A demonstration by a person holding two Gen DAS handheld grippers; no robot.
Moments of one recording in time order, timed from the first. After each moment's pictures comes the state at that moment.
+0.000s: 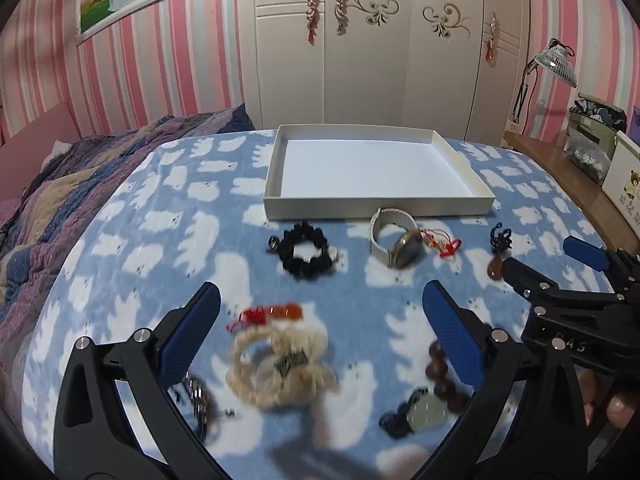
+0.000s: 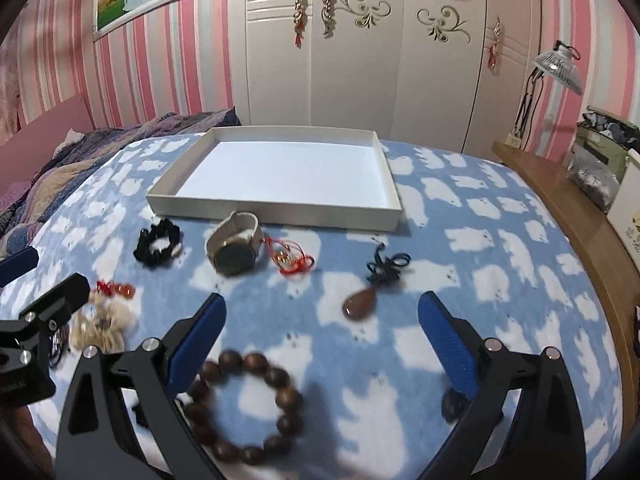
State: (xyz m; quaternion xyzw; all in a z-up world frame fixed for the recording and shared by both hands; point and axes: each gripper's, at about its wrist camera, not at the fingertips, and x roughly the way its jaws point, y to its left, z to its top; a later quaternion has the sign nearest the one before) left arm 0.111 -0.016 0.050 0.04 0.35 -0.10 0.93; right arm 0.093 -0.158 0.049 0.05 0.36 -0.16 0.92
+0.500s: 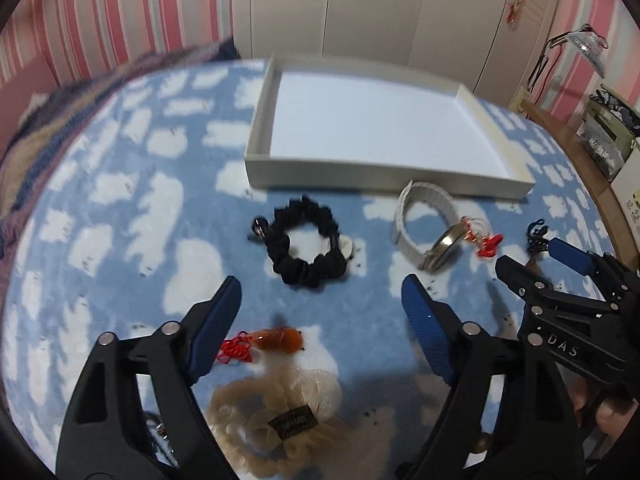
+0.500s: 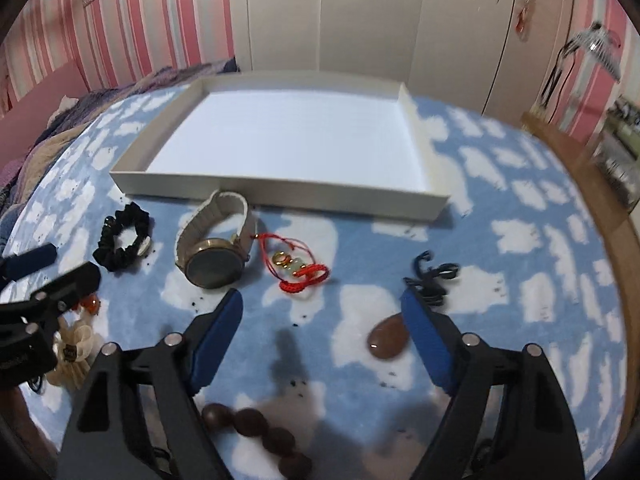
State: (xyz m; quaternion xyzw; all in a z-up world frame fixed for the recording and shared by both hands) left arm 0.202 -0.011 -0.001 0.01 0.48 -0.11 0.87; right arm 0.163 -0.173 0.003 0.07 0.46 -0.14 0.87
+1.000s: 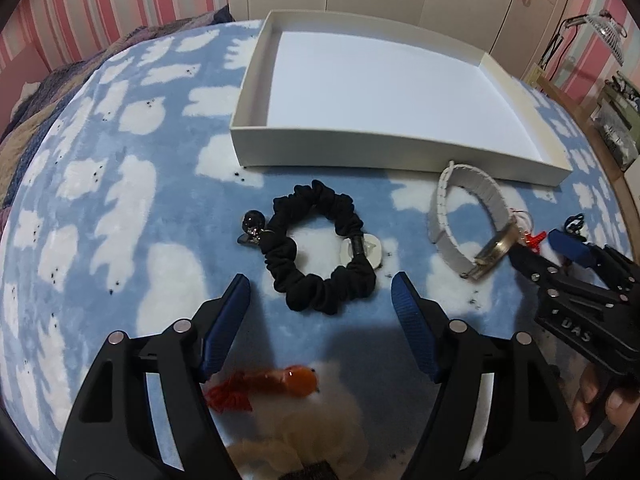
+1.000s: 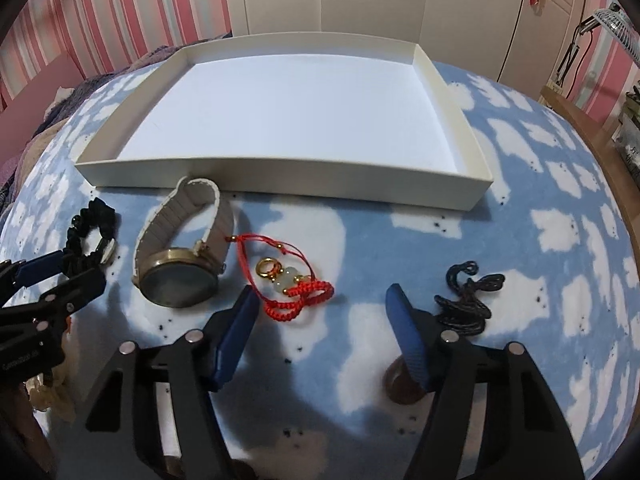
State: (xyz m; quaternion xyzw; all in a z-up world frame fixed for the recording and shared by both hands) left arm 0.241 -0.019 -0.040 0.02 0.52 -0.11 0.85; right arm 0.191 -0.185 -0.024 0.08 0.49 -0.13 0.86
